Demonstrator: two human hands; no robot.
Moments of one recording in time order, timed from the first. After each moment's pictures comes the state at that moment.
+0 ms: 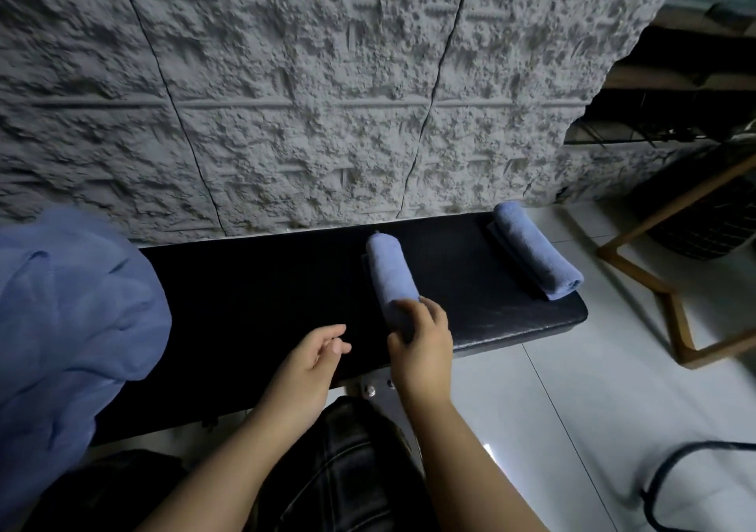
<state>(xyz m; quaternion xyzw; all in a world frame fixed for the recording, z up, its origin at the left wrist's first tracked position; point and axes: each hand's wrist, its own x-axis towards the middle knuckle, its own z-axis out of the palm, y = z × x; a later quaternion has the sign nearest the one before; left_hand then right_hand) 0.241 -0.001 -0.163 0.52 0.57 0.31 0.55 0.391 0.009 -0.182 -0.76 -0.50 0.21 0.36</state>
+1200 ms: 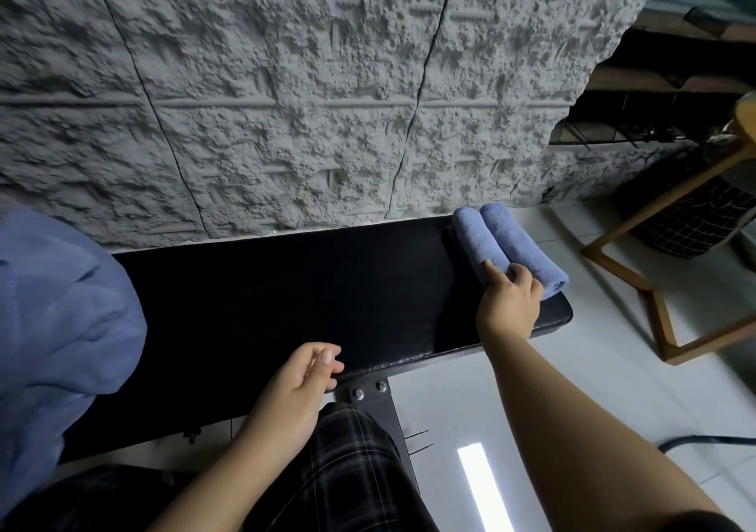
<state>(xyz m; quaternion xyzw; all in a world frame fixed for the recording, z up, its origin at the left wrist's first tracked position) 0.248 -0.015 -0.149 0.53 0.58 0.30 0.54 0.536 0.067 -0.188 -0.86 -0.43 0.04 0.26</state>
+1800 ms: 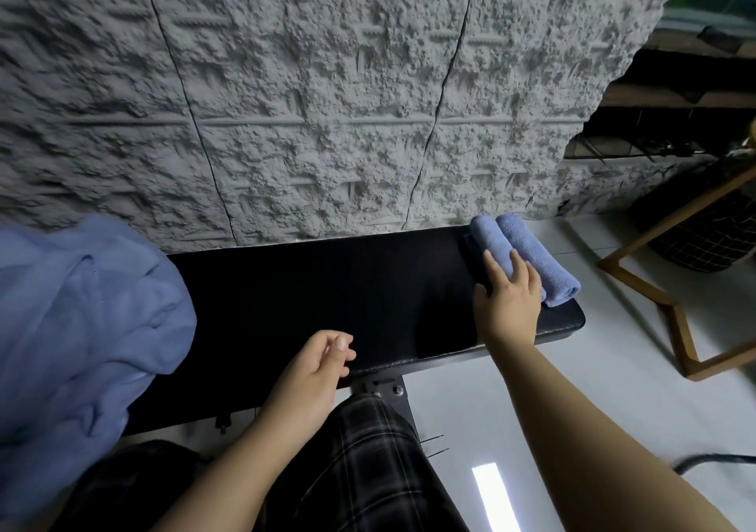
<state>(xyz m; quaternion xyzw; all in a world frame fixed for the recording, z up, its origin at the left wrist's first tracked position) 0.232 -0.022 -0.127 0.55 0.58 0.32 0.51 0.500 0.054 -0.160 -0.79 -0.55 -0.05 0.26</state>
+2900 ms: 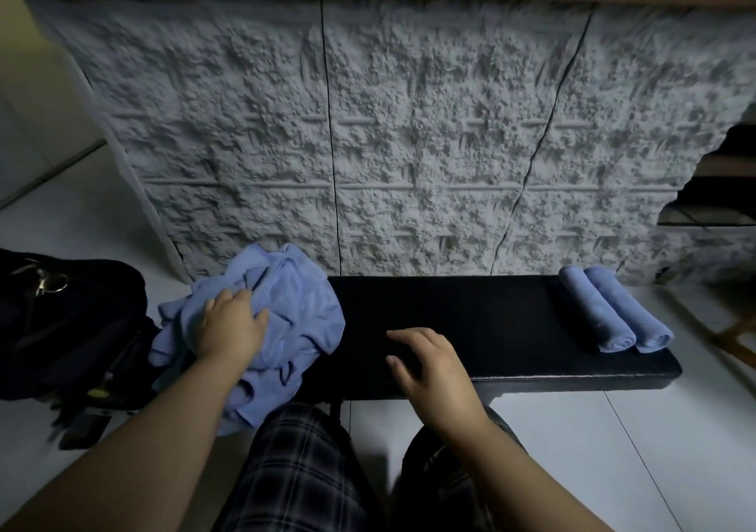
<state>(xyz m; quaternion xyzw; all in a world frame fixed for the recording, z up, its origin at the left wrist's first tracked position) -0.005 -0.025 -0.071 0.54 0.83 0.16 0.02 0.268 -0.075 -0.070 -0.52 -0.77 0.21 0.31</state>
